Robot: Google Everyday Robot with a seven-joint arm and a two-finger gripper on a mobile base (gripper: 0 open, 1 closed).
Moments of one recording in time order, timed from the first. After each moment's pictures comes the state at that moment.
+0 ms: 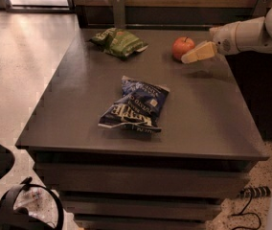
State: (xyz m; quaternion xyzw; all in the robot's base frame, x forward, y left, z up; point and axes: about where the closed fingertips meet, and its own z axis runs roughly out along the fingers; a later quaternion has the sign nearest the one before) arm 0.767 -0.220 0.871 -0.39 0.77 0.17 0.48
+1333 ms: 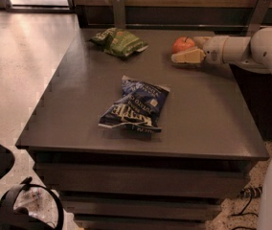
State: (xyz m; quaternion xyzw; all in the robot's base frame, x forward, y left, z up) arm 0.800 -0.201 0.838 -0.34 0.73 0.25 0.54
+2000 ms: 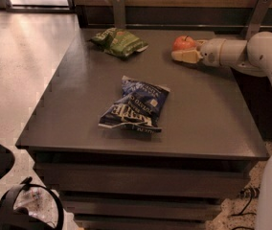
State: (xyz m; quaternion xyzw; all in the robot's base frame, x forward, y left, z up) arm 0.804 -0.192 0.830 -0.34 0.72 0.26 0.55
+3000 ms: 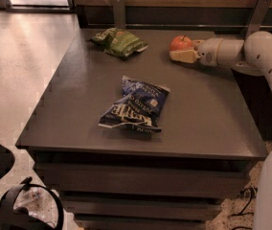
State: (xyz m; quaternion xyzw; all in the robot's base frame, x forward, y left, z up) arm 0.806 -0.184 0.829 -0.34 0.72 0.26 0.55
